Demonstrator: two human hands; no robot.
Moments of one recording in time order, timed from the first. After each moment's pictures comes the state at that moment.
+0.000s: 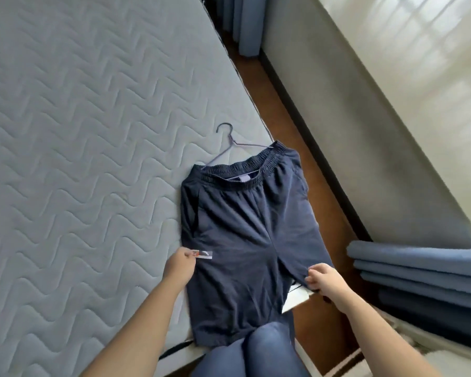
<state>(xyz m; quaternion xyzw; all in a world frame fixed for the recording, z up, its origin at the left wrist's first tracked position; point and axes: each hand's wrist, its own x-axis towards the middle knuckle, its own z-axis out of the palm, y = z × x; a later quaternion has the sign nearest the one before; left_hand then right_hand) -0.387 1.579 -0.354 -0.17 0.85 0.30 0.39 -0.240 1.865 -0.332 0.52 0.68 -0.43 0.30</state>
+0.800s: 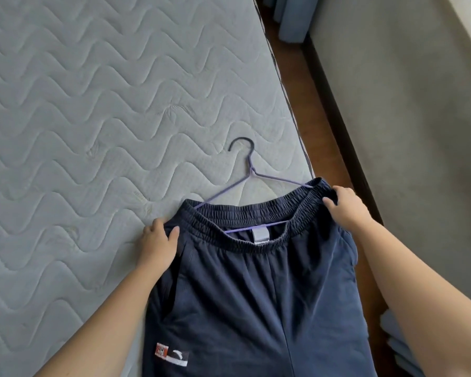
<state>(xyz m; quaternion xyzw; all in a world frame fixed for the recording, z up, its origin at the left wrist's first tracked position) -0.573 1.633 -0.502 -0.16 0.92 0.21 0.28 -0.562 2.003 -0.489 0.29 0.90 -0.18 0.27</state>
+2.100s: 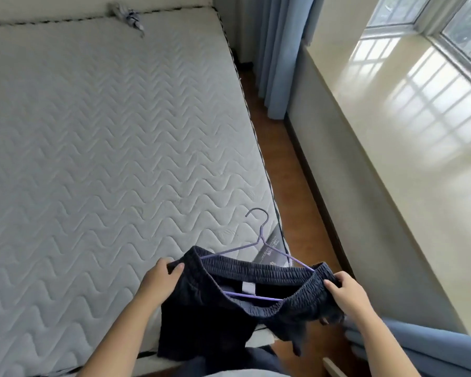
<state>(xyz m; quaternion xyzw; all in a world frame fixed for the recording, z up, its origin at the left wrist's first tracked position) -0.342 1.626 -0.222 -0.18 0.90 0.28 0.28 -0.257 1.993 -0.231 0.36 0.85 -0.30 0.24</state>
